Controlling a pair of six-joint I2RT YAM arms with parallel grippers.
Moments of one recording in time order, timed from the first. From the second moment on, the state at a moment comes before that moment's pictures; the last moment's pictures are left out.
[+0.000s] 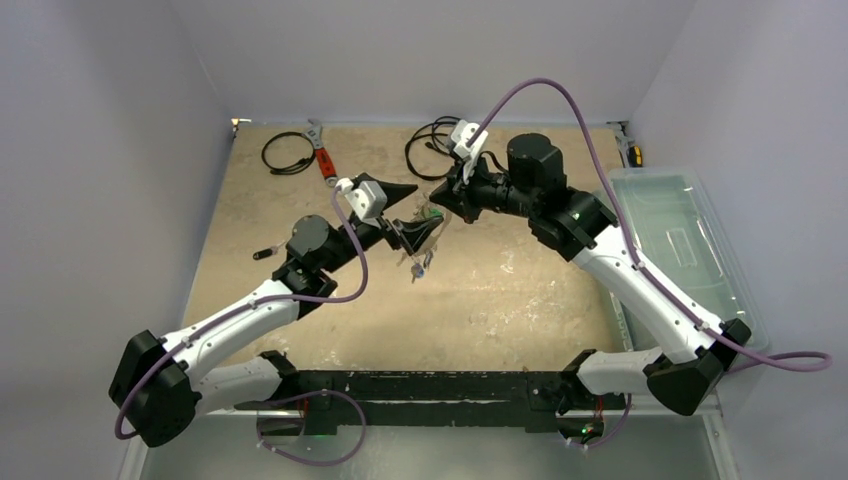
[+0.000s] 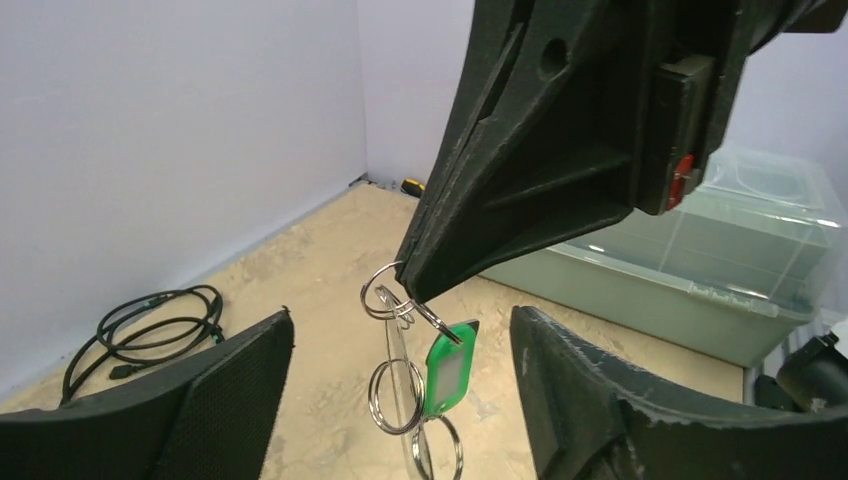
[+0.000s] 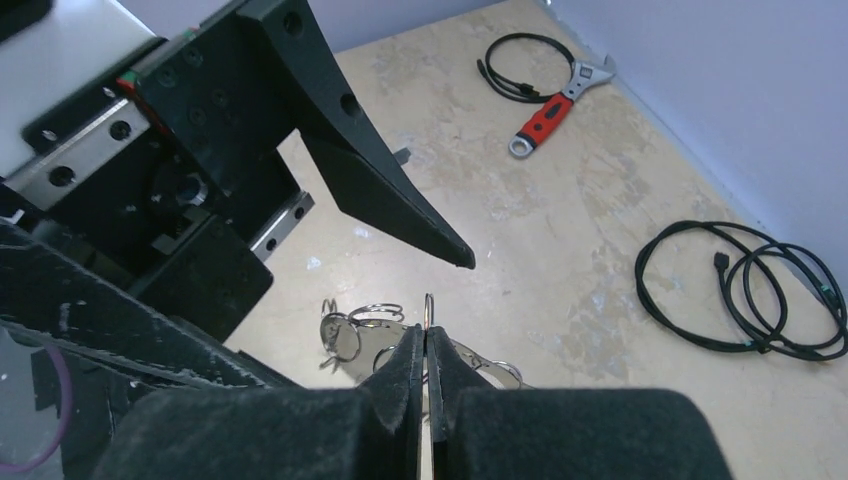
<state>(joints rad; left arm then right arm) -0.70 1.08 0.70 0.65 0.29 -0.09 0.69 1.28 1.43 -0.45 -0.36 -0.14</state>
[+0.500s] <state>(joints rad) -0.71 1.17 0.69 0.74 0.23 -0.11 0.70 1.27 1.42 -0.43 -0.35 -0.12</state>
